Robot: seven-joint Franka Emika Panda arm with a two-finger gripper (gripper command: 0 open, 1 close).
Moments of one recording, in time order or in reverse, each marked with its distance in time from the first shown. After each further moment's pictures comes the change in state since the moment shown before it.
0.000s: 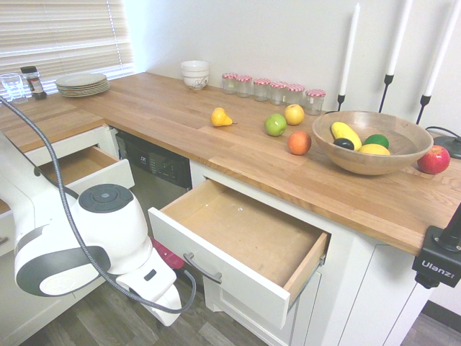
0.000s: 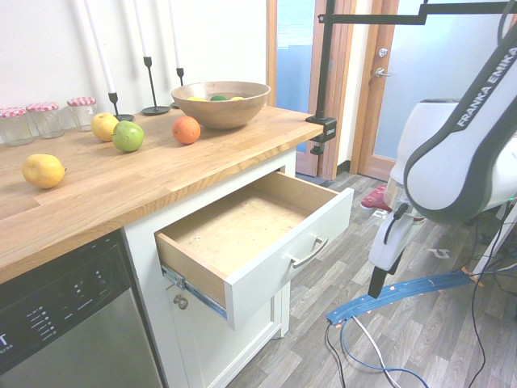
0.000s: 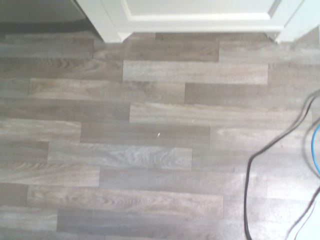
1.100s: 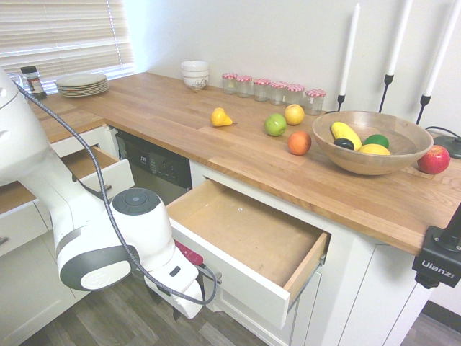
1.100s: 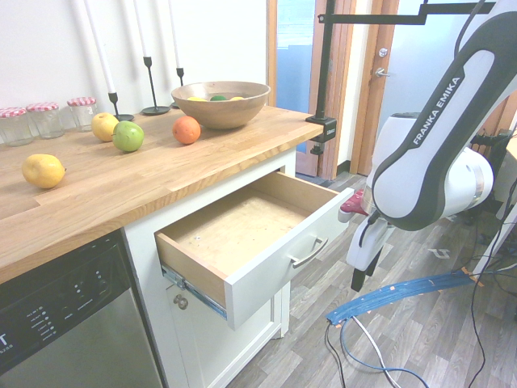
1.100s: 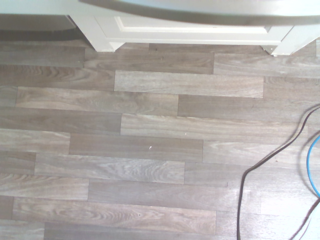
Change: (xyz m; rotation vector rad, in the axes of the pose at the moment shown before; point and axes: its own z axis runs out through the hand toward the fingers) arm 0.029 -0.016 0.022 -0.008 0.014 -0.012
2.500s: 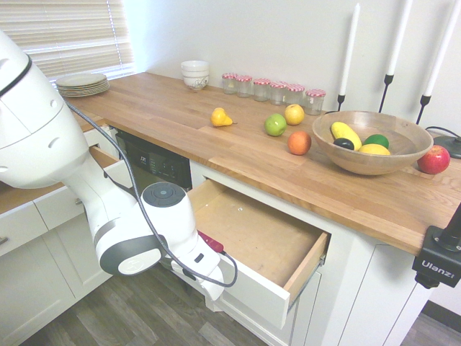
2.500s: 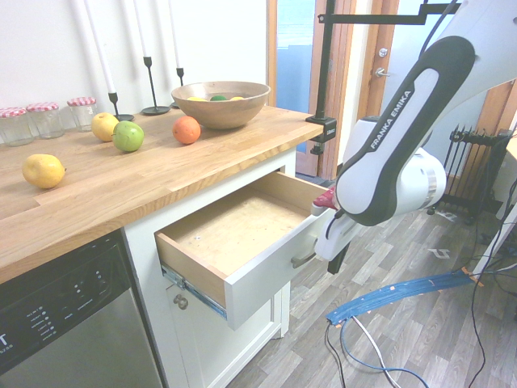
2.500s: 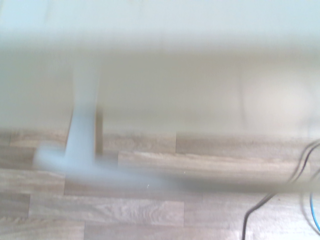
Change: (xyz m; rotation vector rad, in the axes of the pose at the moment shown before) arm 0.054 -0.044 0.022 0.037 0.035 0.016
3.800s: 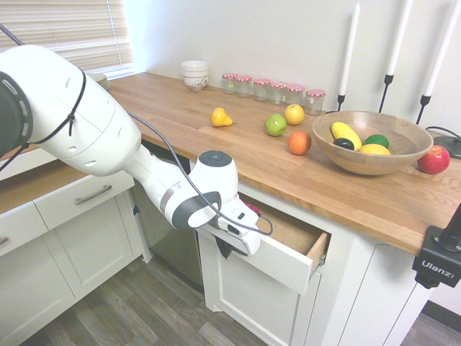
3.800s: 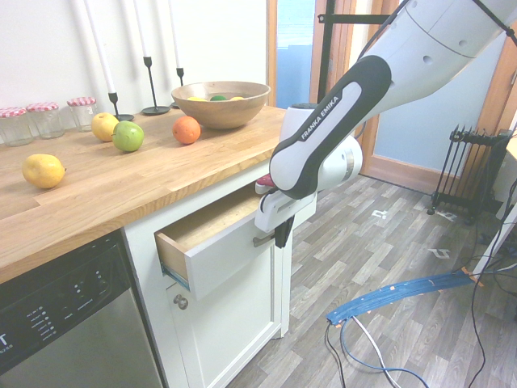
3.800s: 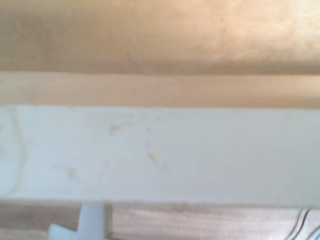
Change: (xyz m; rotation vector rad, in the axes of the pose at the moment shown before) arm 0.098 -0.101 0.005 0.003 0.034 0.010
